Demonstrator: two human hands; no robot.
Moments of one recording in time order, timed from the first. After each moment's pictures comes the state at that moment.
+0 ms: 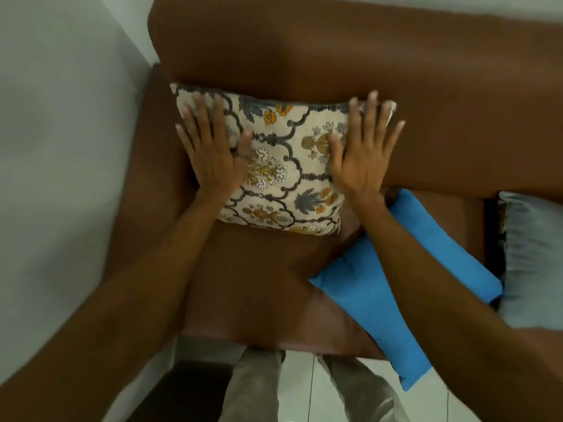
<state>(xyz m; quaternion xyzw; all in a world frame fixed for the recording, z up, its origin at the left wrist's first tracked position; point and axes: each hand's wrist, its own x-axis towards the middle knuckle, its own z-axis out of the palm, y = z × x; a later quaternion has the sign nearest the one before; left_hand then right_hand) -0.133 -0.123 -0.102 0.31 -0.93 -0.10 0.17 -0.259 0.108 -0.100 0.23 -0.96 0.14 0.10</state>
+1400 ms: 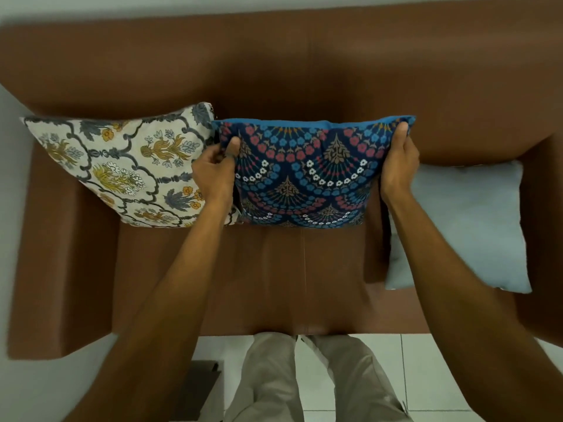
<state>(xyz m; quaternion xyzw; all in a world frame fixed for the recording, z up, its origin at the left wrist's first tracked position) -0.233 0.172 -0.053 0.46 -0.67 -0.56 0.17 -0.355 0.452 -0.037 -0.16 -0.77 0.62 -0.08</state>
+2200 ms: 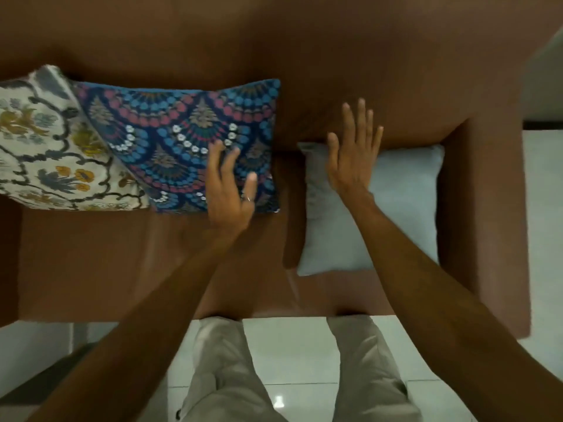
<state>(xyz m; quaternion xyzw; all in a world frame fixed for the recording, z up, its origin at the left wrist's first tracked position) -0.251 0.416 -0.130 0.18 -0.91 -0.31 0.21 -0.411 0.620 -0.124 0.12 -0.97 0.23 0.01</state>
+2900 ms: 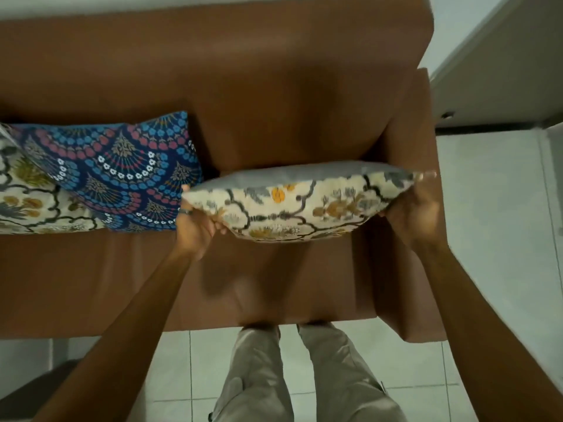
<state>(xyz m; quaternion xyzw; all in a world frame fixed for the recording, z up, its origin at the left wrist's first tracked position) -0.290 0.512 -0.077 0.40 -0.52 -0.75 -0.04 -0.442 0.882 -0.019 -0.17 -0.64 0.69 -0.29</state>
